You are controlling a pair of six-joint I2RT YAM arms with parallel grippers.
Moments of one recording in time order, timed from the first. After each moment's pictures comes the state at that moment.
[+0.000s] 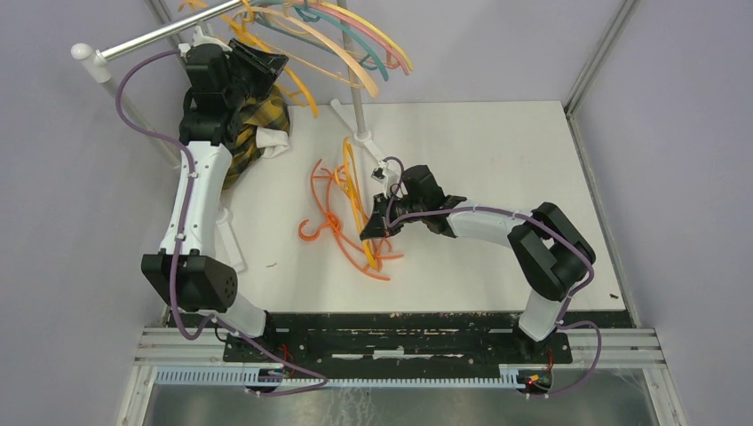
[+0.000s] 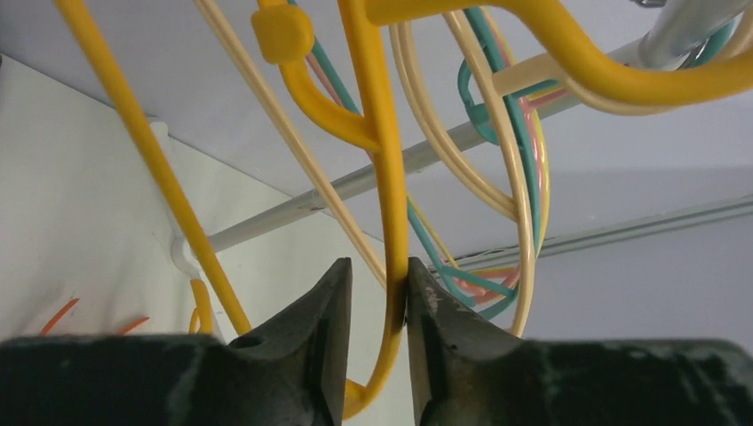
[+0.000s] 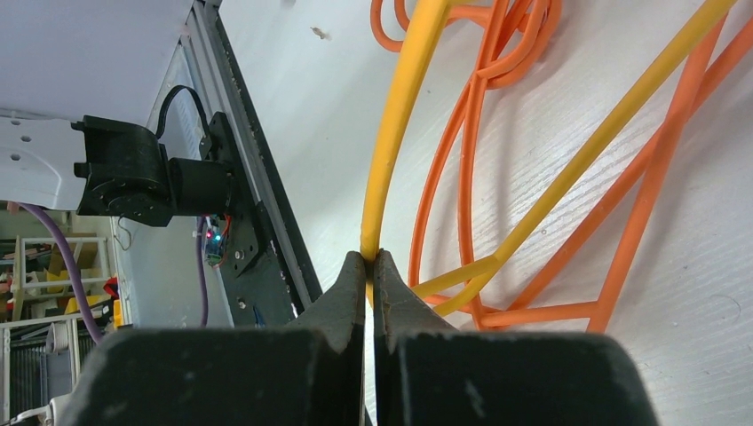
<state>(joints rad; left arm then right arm) -0.03 1.58 1.80 -0.32 0.17 -0.91 0.71 1.77 1.02 0.17 -0.68 0.46</state>
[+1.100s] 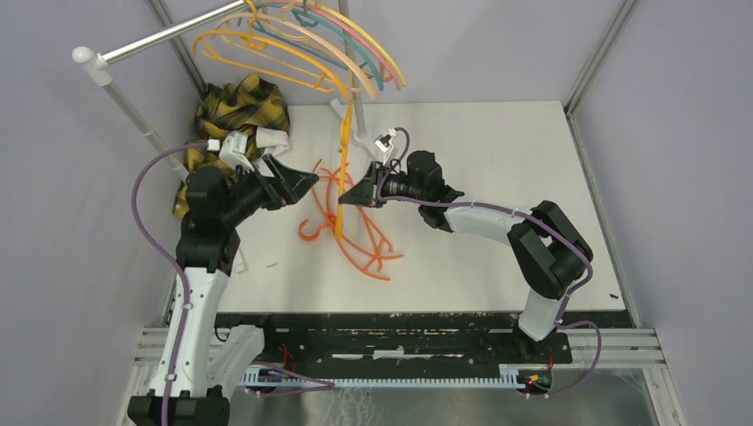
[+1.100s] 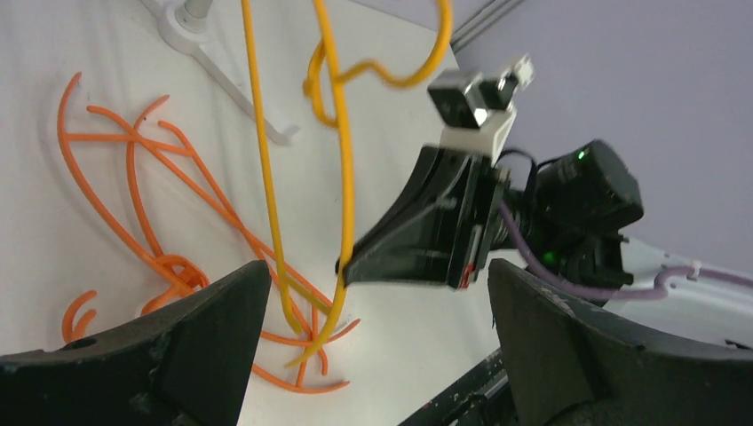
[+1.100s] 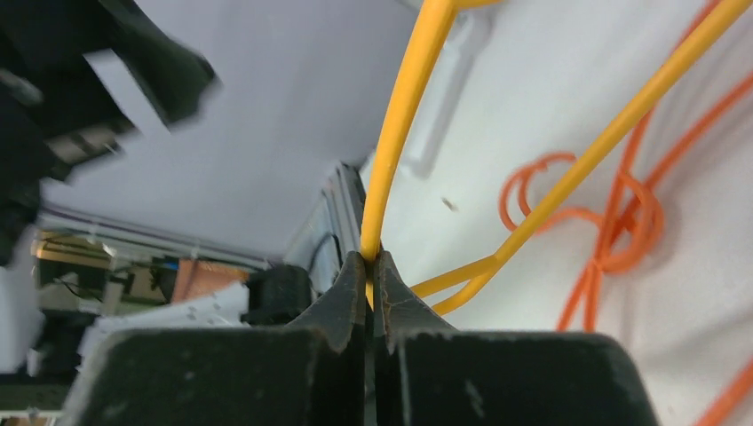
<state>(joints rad) -0.02 0.87 0.96 -0.32 0.55 -0.58 0.71 1.78 1.07 0.54 -0.65 0.83</state>
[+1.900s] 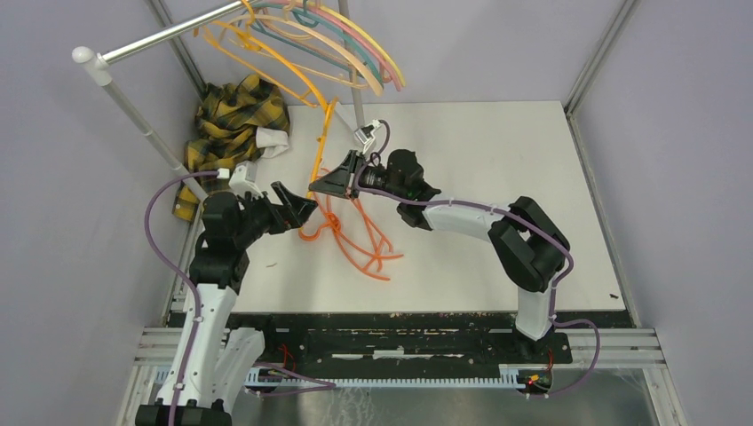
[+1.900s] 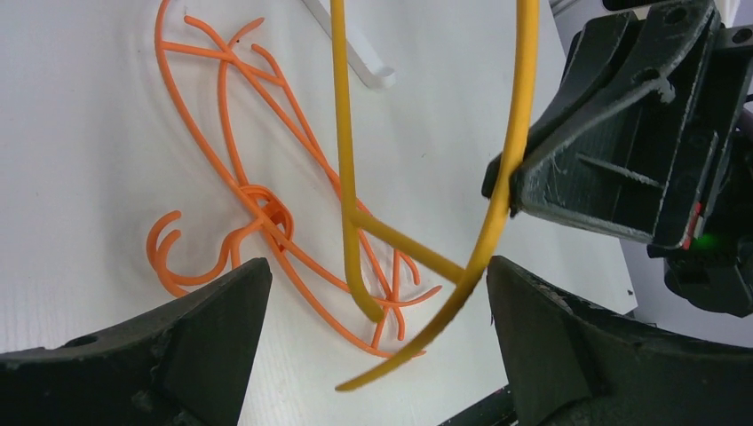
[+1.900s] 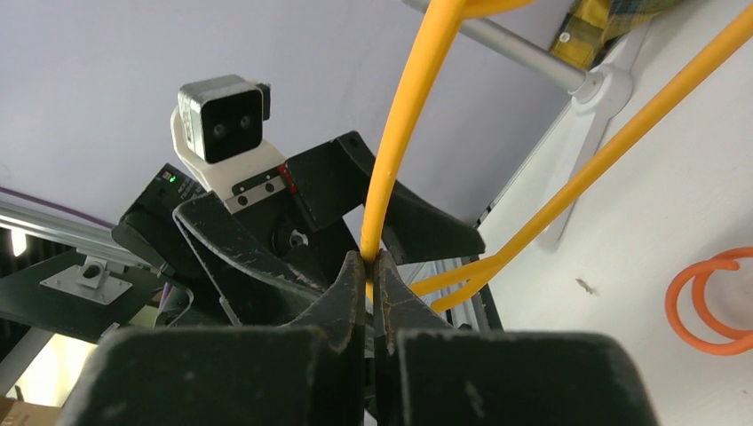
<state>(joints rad) -0.02 0.70 0.68 -0.32 0.44 -0.49 0.80 1.90 1.26 0.77 -0.54 1.18</state>
